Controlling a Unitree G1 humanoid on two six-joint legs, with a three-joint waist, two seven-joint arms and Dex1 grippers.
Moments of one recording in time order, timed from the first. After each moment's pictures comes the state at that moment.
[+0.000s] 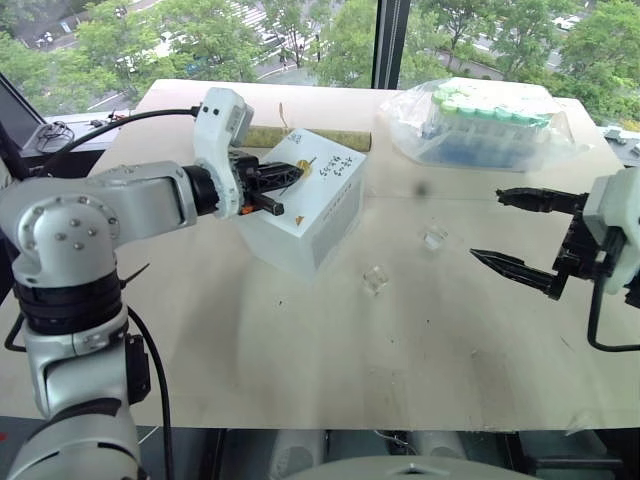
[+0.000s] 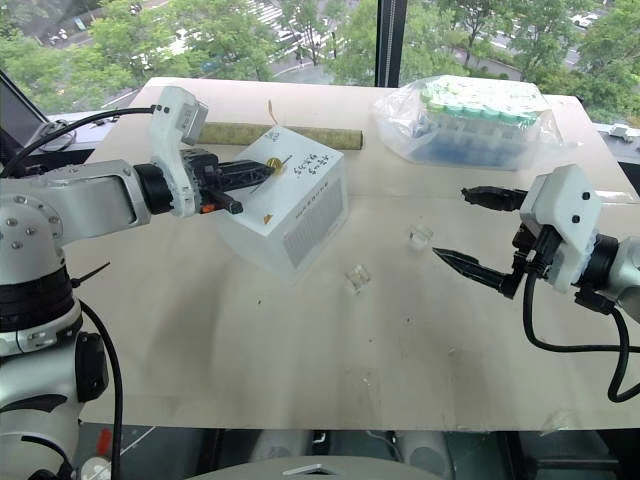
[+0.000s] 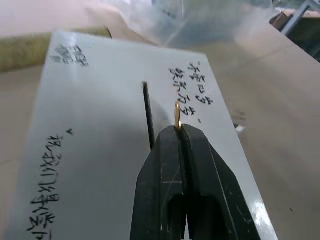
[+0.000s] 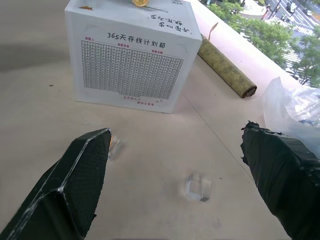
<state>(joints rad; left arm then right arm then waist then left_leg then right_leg) -0.81 0.78 0.21 -0.22 -1.18 1.40 -0.13 -0.10 -0.99 -0.42 -0.69 0.78 0.67 0.78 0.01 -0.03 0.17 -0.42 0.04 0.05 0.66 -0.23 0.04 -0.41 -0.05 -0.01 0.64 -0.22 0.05</state>
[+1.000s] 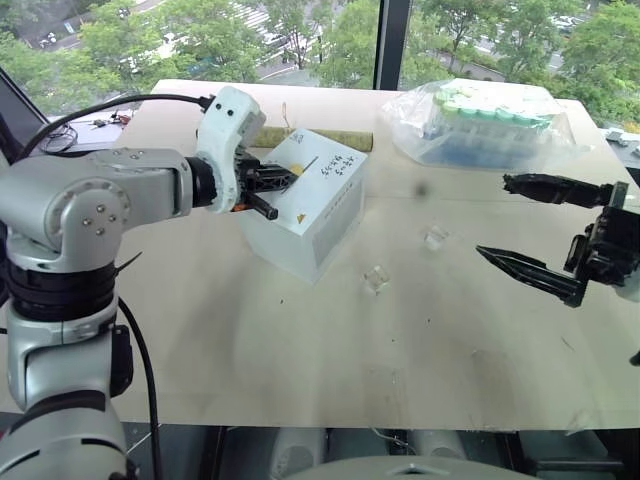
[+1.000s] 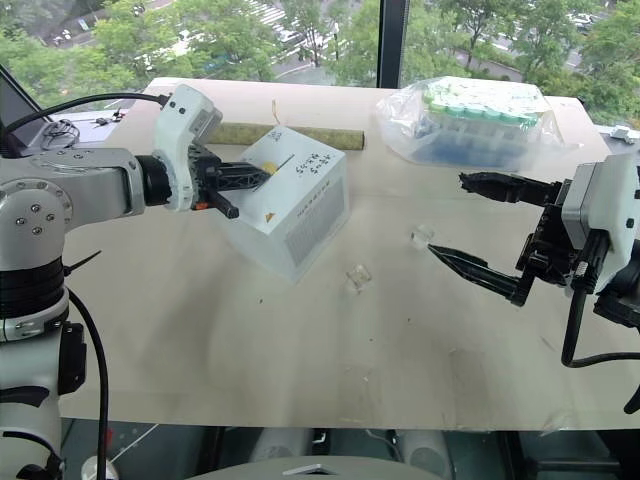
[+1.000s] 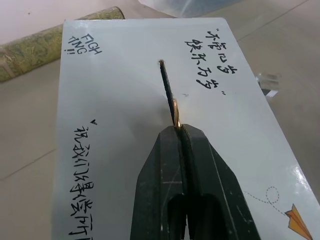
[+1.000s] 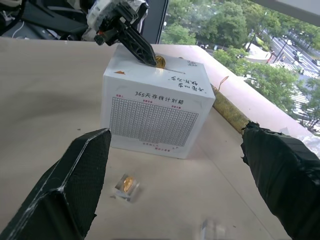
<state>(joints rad) -0.86 0.88 0.03 -0.28 -0.86 1.35 -0.40 -0.09 -0.96 -0.53 -0.74 1.00 0.64 0.75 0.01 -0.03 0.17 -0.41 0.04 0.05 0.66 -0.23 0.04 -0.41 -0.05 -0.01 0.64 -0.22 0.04</state>
